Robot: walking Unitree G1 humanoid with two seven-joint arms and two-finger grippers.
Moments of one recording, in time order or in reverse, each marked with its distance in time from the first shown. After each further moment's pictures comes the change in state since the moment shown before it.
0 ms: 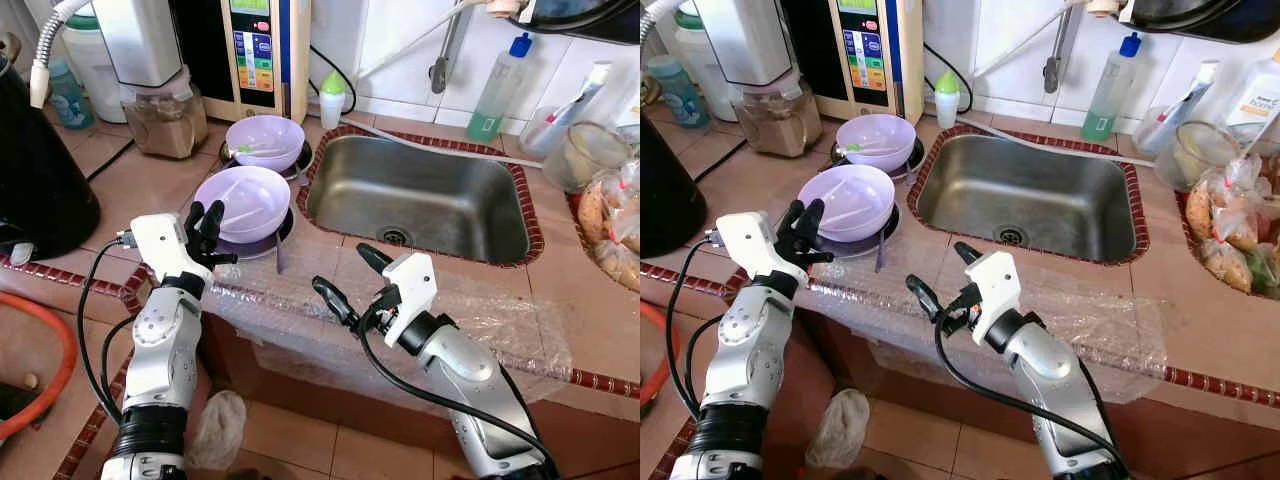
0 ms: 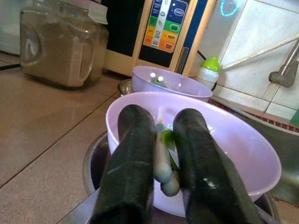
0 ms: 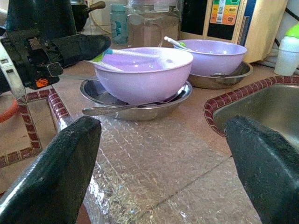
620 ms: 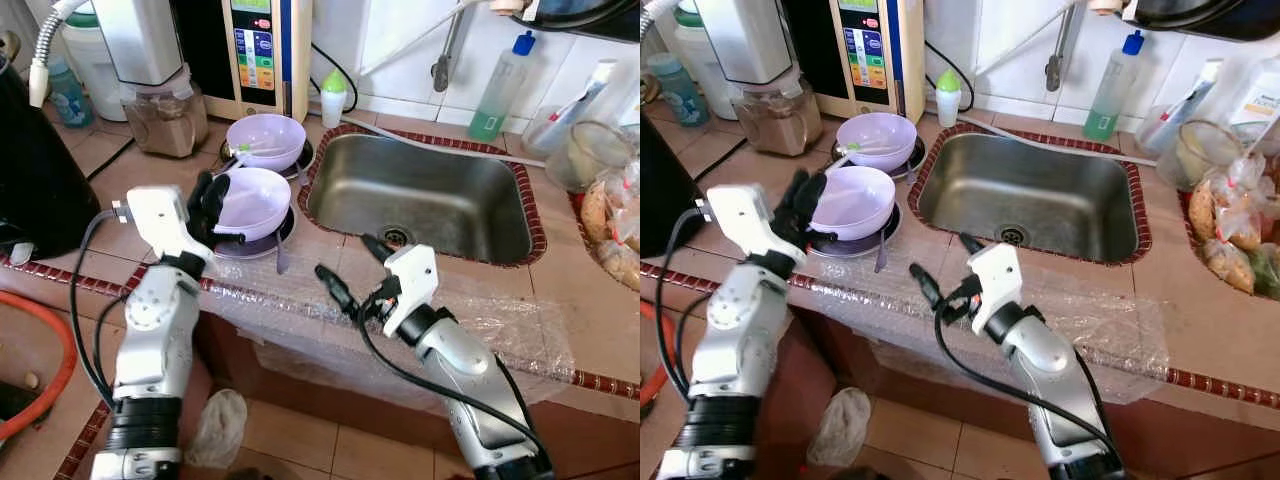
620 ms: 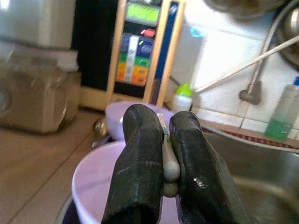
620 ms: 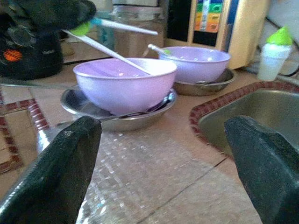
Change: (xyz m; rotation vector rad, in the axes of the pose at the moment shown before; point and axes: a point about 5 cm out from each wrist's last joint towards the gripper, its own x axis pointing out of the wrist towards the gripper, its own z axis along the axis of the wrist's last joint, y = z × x) left arm 0.010 -0.019 0.040 0.063 -0.094 -0.155; right arm 0.007 -0.008 0.004 -0.038 -0.040 -0.077
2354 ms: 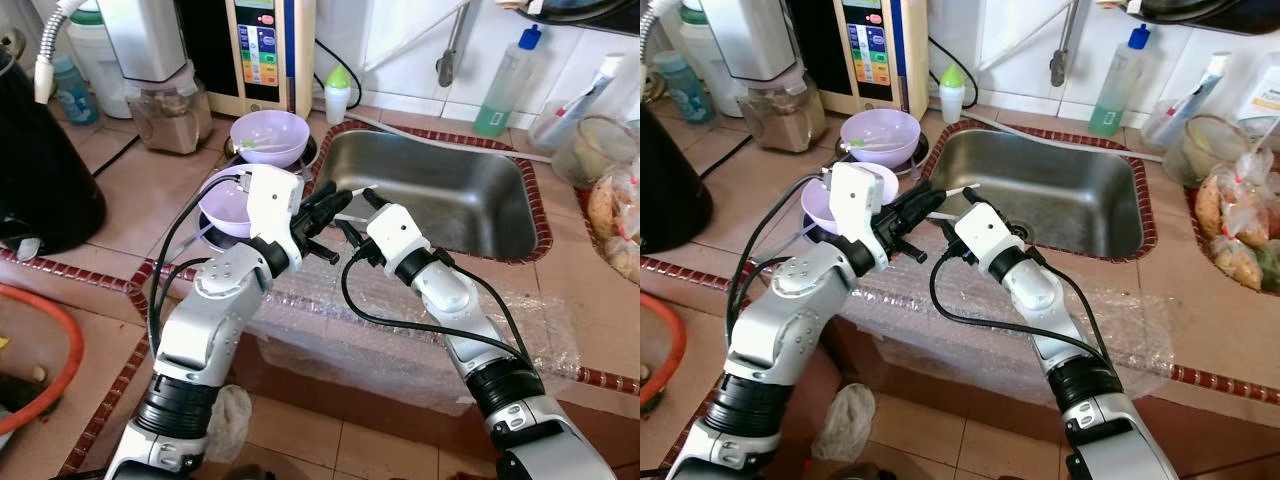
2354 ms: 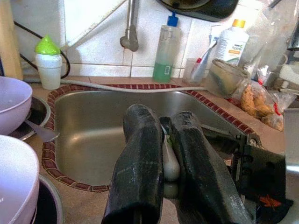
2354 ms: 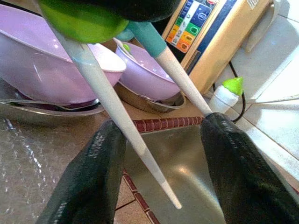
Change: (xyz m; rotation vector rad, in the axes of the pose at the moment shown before) left arm 0.017 -0.097 0.001 -0.052 0.234 -0.434; right arm 0.051 -0.050 0.001 -0.466 0.011 -0.063
